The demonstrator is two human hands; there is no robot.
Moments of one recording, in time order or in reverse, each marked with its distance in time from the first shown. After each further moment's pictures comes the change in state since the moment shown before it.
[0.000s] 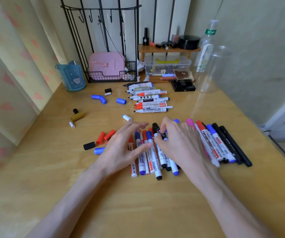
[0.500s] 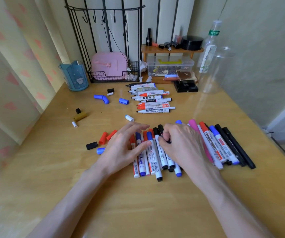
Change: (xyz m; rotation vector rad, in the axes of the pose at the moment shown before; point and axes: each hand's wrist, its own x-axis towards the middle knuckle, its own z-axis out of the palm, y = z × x) left_hand 0.000 -0.006 -0.002 0.009 0.019 -0.022; right_hand -0.001 0.011 0.017 -0.011 0.054 -0.037
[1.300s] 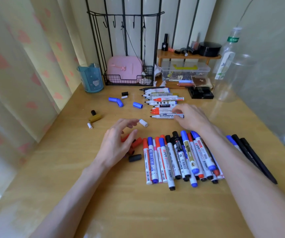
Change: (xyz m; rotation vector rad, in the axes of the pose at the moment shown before) left_hand 0.002 -0.048 -0.032 0.087 0.216 -0.114; right_hand 0.124 0.030 0.027 0.068 -0.296 0.015
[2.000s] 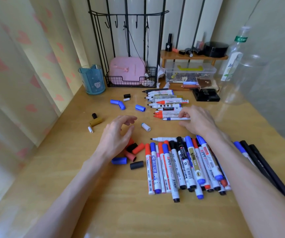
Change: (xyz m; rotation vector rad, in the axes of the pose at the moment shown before) left_hand 0.033 -0.024 0.000 0.094 0.012 -0.023; right_hand 0.012 0.012 0.009 -0.010 0.064 0.038
